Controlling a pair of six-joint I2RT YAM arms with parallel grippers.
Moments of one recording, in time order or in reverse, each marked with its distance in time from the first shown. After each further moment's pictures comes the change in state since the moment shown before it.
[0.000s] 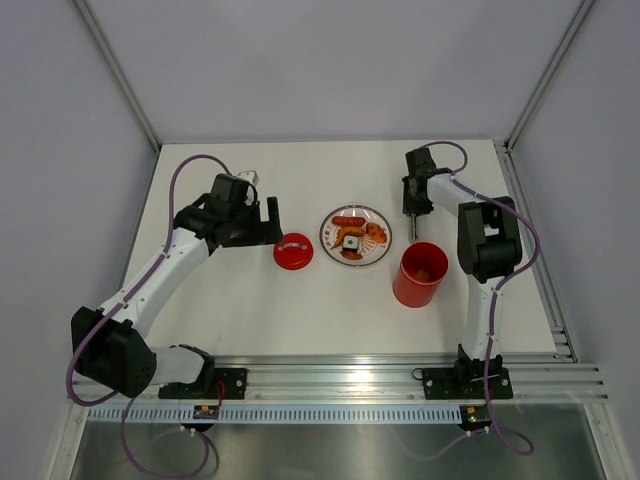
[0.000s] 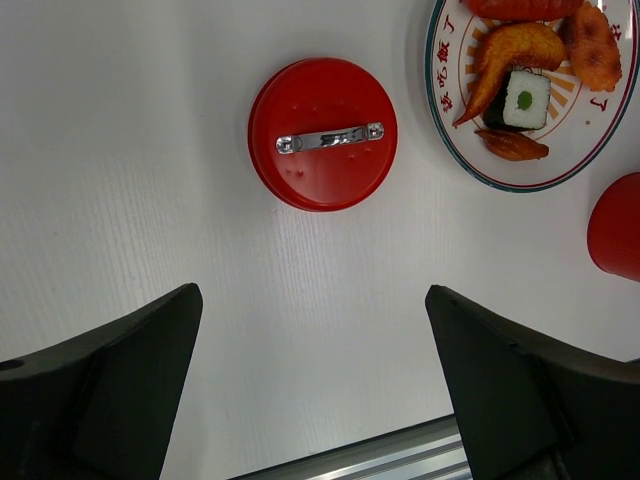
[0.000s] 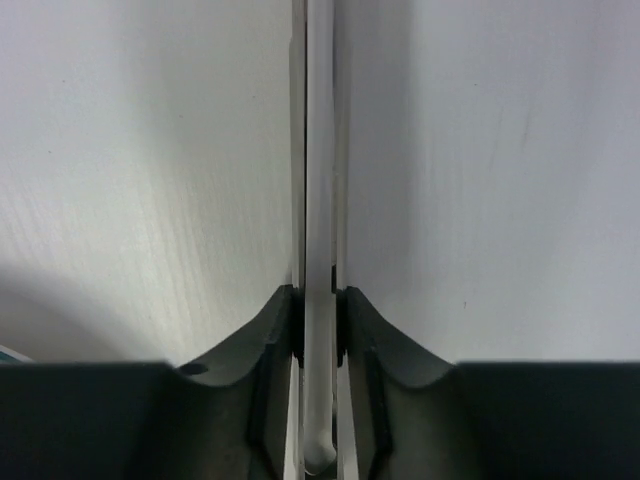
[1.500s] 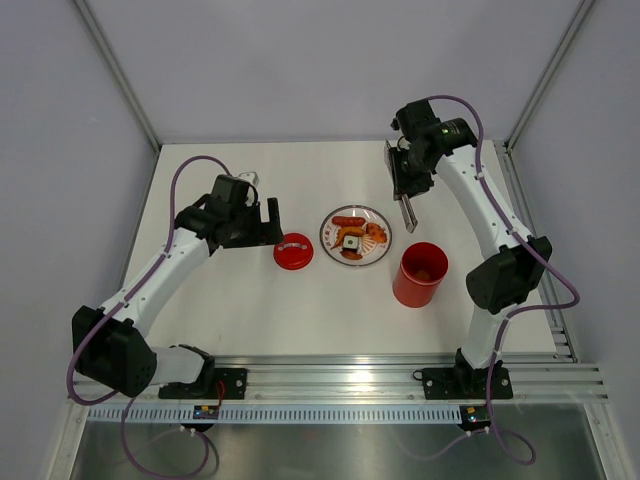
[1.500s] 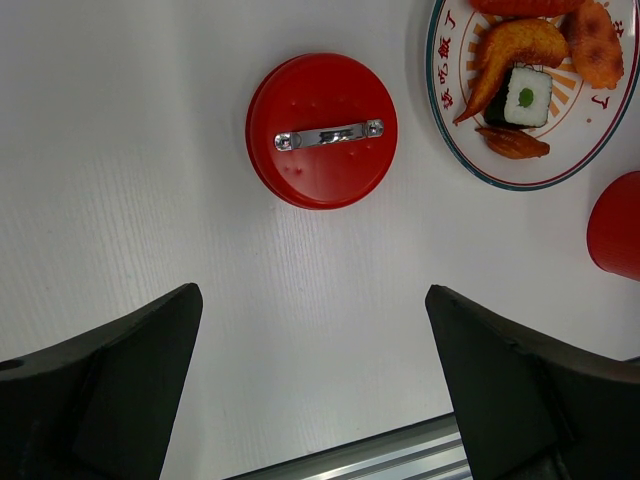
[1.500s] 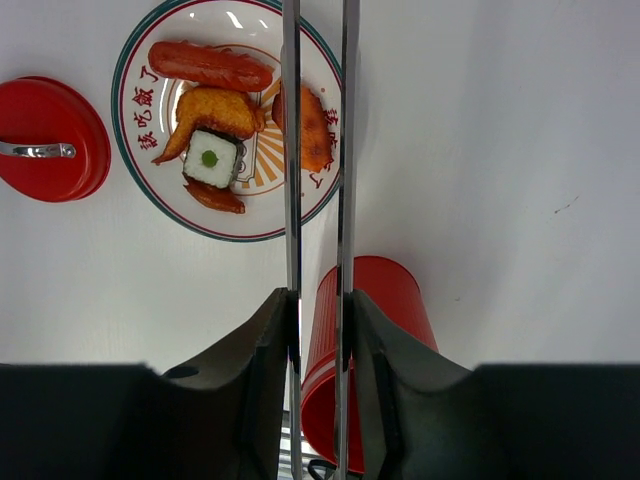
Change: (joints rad) left arm 0.000 0.003 -0.008 0.005 0.006 -0.006; right arm 0.185 -0.277 0.488 -0.795 -0.126 0.007
